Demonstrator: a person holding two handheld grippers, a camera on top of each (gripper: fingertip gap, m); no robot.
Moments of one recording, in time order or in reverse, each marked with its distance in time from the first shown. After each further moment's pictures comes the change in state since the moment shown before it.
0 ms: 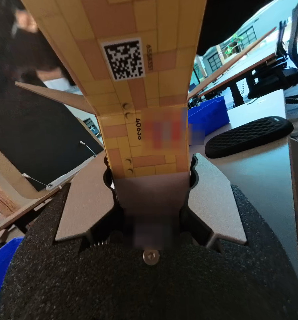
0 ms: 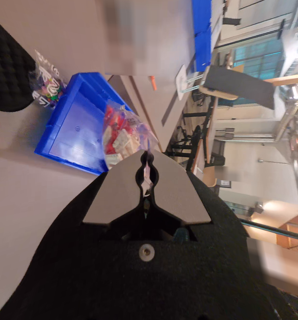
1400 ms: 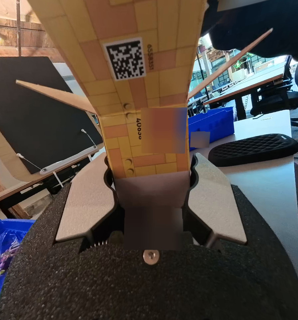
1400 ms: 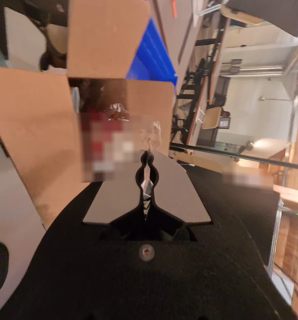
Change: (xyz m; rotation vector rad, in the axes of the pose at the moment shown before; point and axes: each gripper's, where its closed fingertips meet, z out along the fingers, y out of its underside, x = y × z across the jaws) left arm -0.017 0.007 0.002 -0.003 -0.050 -0.141; right arm -0.143 -0.016 -0.118 -0.394 0.047 0.030
